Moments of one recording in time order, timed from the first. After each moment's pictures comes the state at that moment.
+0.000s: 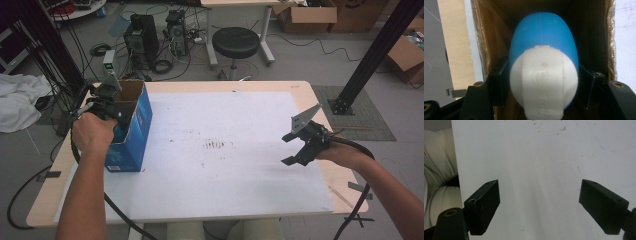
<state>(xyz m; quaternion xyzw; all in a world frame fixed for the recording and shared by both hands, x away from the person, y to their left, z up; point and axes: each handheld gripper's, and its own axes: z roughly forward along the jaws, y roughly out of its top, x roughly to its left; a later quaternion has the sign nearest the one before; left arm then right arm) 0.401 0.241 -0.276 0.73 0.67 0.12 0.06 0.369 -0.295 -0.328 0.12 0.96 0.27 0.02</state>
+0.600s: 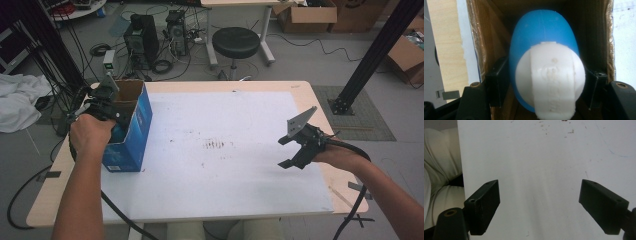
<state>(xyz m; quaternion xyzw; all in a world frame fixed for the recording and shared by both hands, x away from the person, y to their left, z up) 0.398 0.248 -0.277 0.73 0.67 0.10 0.08 0.364 -0.286 -0.332 0.10 0.96 0.27 0.02</state>
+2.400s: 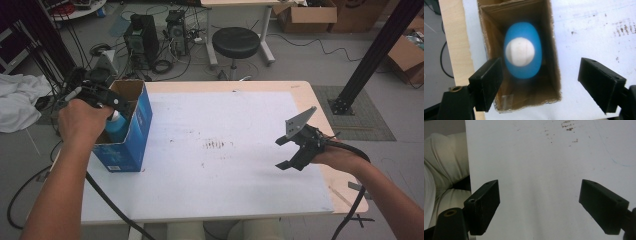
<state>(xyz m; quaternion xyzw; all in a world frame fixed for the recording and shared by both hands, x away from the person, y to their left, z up) 0.375 0.223 -0.207 0.75 0.65 0.11 0.10 0.355 -0.277 -0.324 0.09 0.96 0.28 0.02</state>
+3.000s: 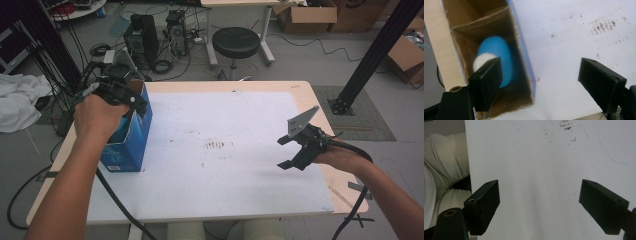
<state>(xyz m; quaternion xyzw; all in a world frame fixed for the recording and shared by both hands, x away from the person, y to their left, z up) 0.378 0.180 -0.196 0.79 0.60 0.11 0.11 0.354 -0.281 -0.321 0.10 0.95 0.28 0.02</state>
